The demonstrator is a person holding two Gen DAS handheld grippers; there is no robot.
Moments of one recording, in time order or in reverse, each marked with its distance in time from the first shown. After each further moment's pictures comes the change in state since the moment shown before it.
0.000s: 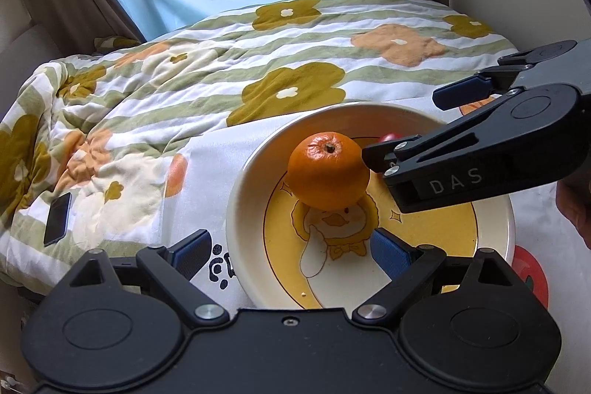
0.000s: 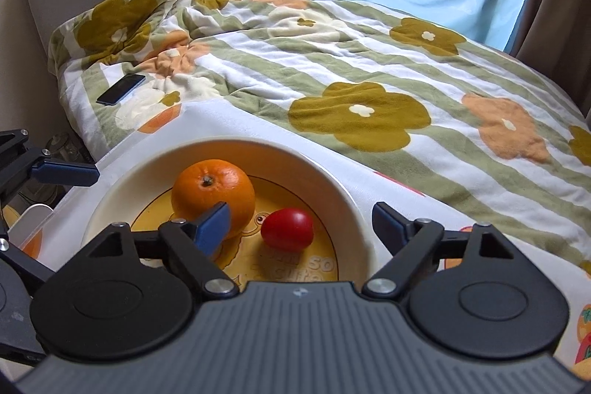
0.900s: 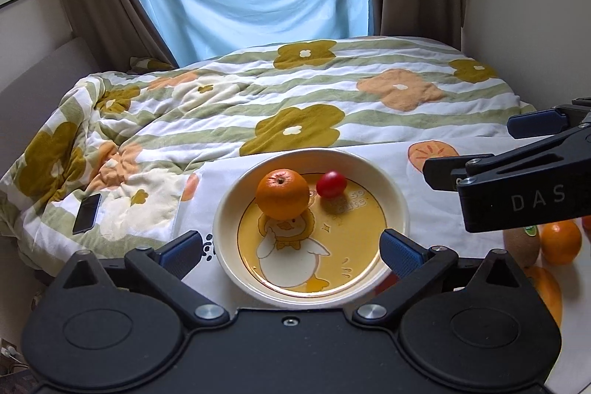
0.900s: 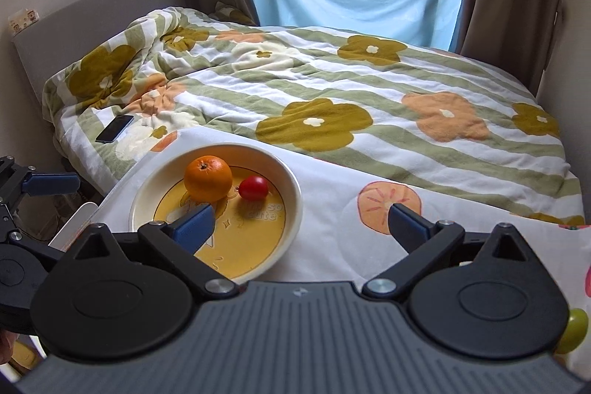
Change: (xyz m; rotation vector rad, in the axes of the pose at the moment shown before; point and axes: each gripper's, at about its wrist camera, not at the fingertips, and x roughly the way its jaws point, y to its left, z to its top) left arm -0.109 -0.060 -0.004 -0.087 -0.107 0.080; right arm -0.153 -0.032 -0.037 0.119 -0.091 -0.094
